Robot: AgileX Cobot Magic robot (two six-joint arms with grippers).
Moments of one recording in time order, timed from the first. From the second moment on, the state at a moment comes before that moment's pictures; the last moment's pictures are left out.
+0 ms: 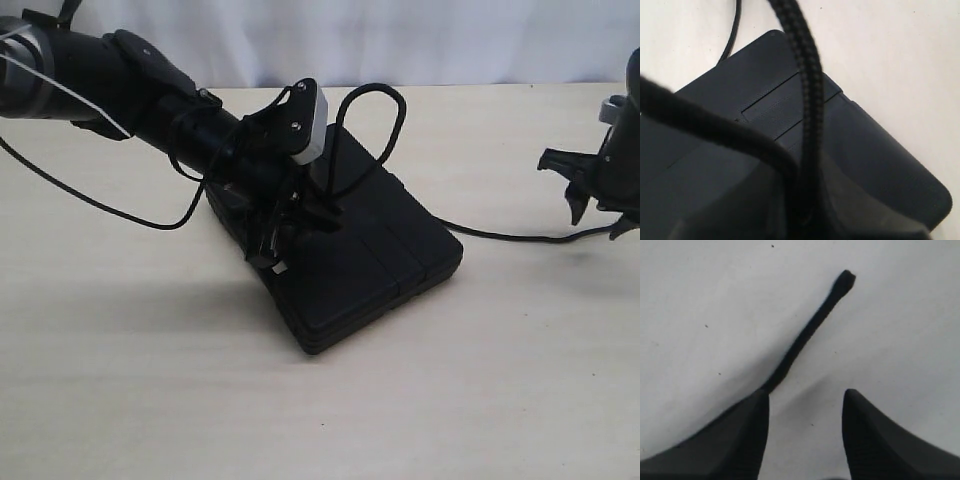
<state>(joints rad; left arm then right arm) -0.32 1.98 -1.28 -1.07 0.81 2.01 -0.09 2.01 -1.33 -0.25 0.84 0.80</state>
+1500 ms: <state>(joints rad) -0.13 1.98 -1.28 -1.32 1.16 2.11 0.22 1.59 -0.86 0.11 -0.05 -0.78</state>
